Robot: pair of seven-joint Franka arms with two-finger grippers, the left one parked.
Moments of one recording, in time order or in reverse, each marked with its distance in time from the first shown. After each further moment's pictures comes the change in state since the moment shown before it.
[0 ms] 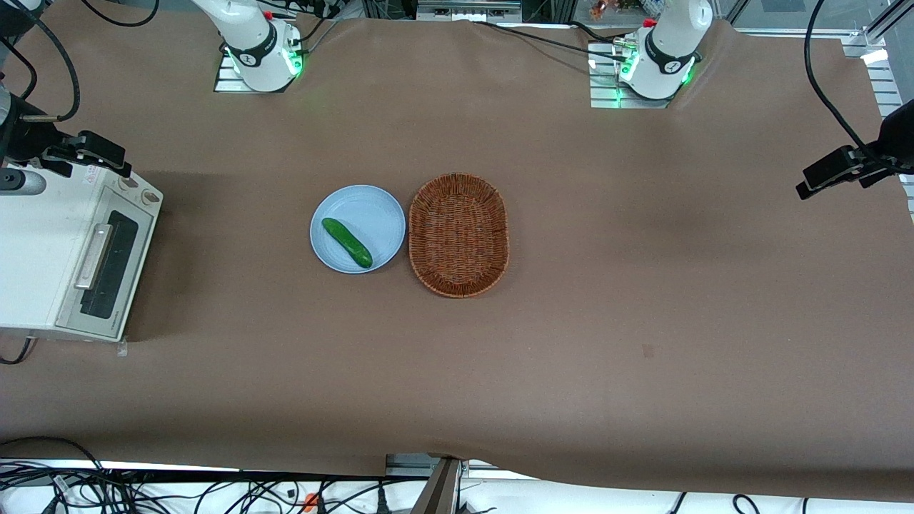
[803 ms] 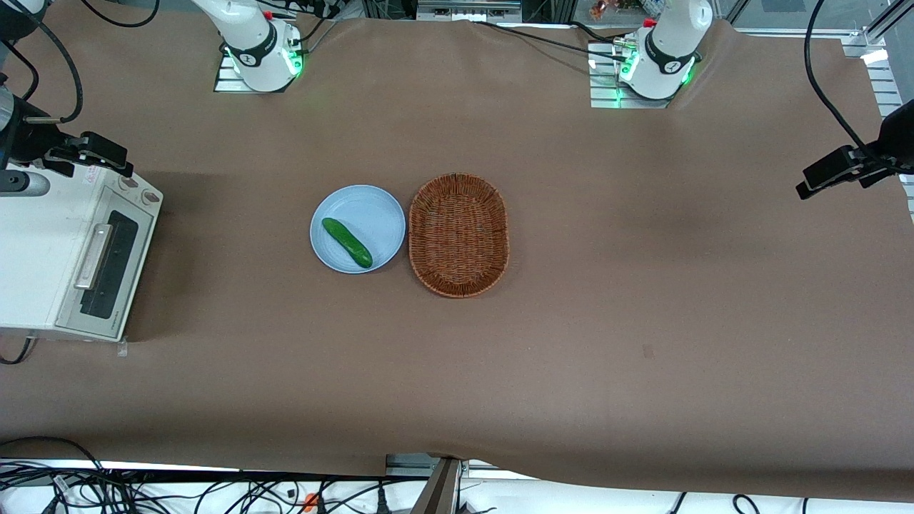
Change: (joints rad) arm 0.001 0.007 0.001 -0.001 -0.003 -0.011 0.000
